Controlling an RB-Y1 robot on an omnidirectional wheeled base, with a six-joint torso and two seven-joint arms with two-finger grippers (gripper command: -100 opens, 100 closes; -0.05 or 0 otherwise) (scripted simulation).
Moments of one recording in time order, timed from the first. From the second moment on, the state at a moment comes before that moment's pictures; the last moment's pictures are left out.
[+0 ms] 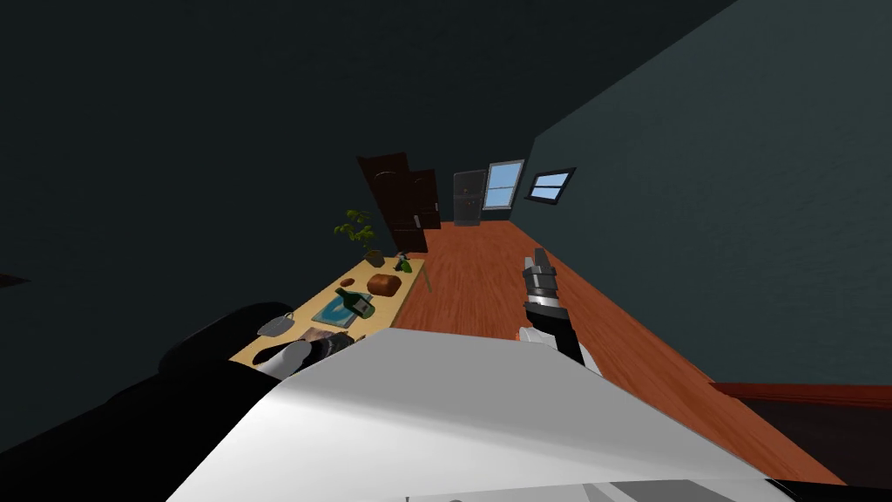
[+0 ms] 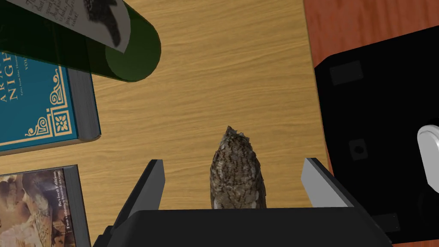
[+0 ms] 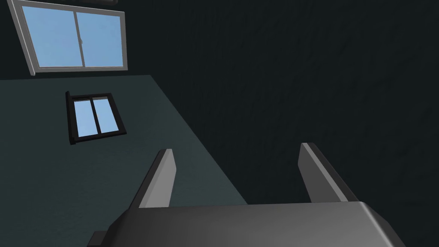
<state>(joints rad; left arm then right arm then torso) 0.55 0.55 0.54 -1.45 1.05 0.93 0.44 0.52 0.00 0.01 -2.23 0.04 -0.41 0.15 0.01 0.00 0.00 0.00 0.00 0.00</state>
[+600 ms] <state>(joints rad) 0.58 0.48 0.48 -1.32 1.06 0.96 0.41 0.52 0.00 0.01 -2.23 0.04 -0.41 0.15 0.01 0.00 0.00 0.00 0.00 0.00</state>
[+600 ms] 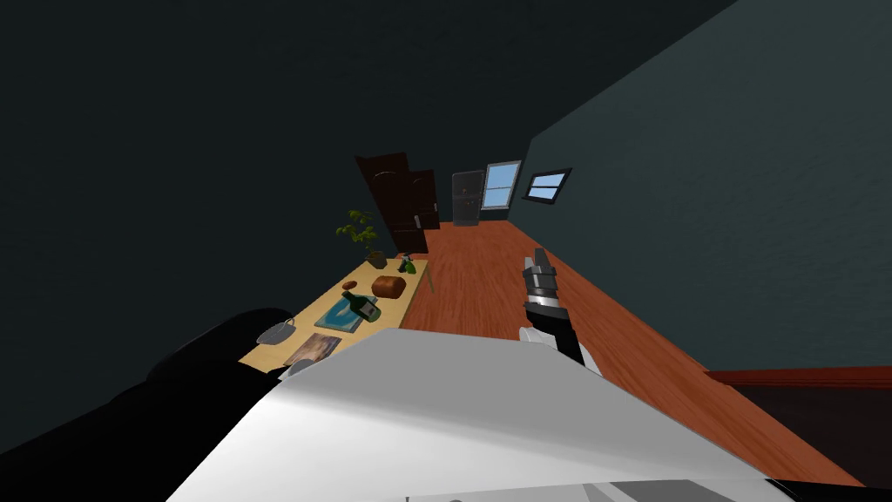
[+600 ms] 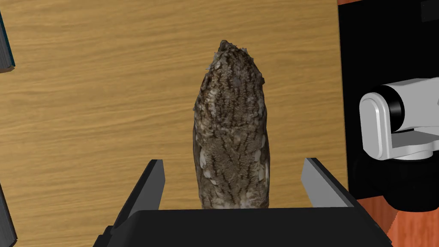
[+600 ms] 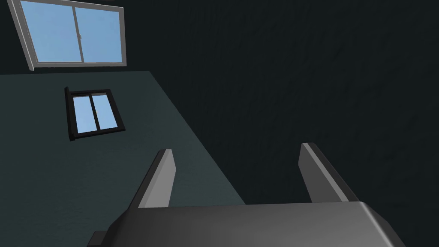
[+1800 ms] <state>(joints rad) 0.54 0.44 0.46 -1.26 1.03 0.92 0.39 0.52 0.00 0.01 -2.23 0.04 -0.41 0.15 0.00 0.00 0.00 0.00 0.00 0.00</state>
